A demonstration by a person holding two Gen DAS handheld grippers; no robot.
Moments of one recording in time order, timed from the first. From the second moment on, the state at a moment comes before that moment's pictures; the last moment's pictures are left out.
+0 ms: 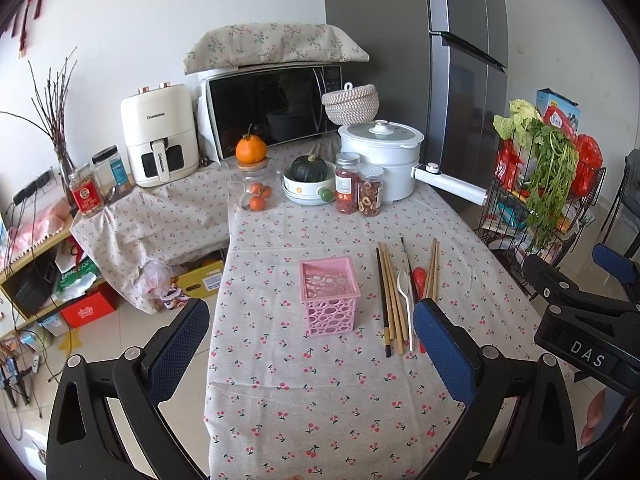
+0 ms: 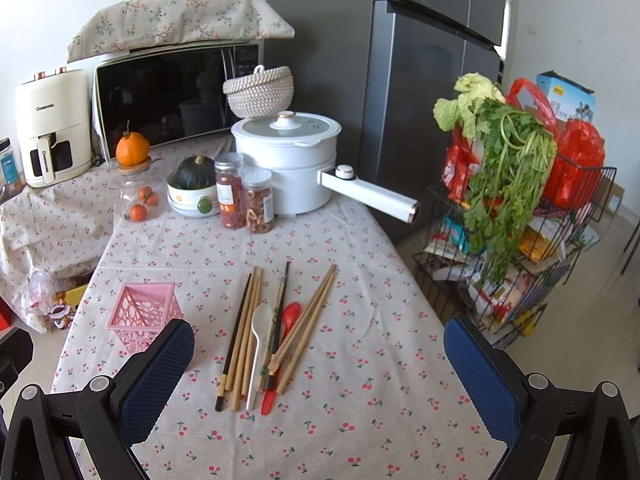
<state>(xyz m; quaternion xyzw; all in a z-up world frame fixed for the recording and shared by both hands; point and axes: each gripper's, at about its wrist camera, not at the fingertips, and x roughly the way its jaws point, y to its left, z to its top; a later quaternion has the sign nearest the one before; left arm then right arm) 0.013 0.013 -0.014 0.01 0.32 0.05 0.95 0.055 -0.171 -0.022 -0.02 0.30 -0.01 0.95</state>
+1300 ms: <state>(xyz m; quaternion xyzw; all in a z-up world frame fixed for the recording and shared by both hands) 0.216 -0.080 -0.116 -0.02 0.49 -0.16 0.86 0.198 -0.273 -0.154 0.14 0.46 0.02 0.88</state>
